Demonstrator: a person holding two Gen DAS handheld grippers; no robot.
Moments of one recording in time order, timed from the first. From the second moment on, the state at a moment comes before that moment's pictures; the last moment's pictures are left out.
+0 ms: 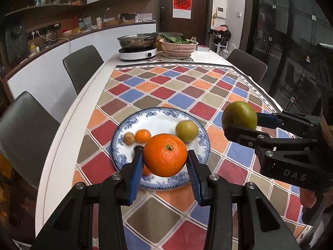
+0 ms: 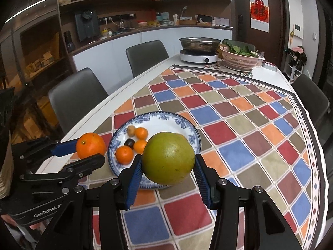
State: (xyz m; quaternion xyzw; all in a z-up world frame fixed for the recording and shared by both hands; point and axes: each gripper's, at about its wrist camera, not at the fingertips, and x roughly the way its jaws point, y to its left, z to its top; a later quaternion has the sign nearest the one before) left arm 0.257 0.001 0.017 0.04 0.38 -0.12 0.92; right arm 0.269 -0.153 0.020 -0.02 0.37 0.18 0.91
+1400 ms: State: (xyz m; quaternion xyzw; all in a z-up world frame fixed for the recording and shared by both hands) left arm 0.432 0.026 -0.055 0.03 0.51 -0.10 0.85; right arm 0.438 -0.111 -0.049 -0.02 0.52 0.17 0.84
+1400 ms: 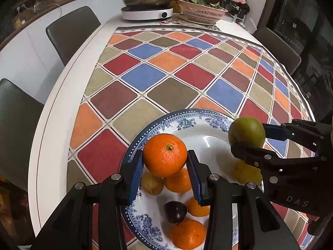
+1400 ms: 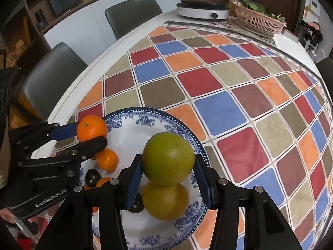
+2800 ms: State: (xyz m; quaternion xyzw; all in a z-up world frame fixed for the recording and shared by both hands) left arm 0.202 0.005 0.040 0.06 0.32 -0.02 0.94; right arm 0.220 -0.172 0.028 -0.01 0.35 0.09 0.93
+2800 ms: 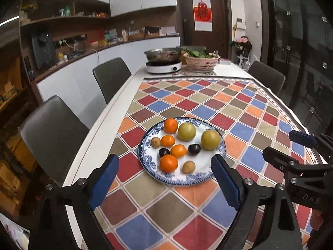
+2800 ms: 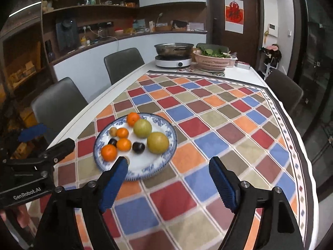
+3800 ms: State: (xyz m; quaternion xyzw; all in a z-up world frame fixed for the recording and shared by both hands) left arm 0.087 -0.006 0.035 0.04 0.28 -0.03 0.96; right arm 0.082 -0.195 0.022 0.00 0.27 0.04 0.96
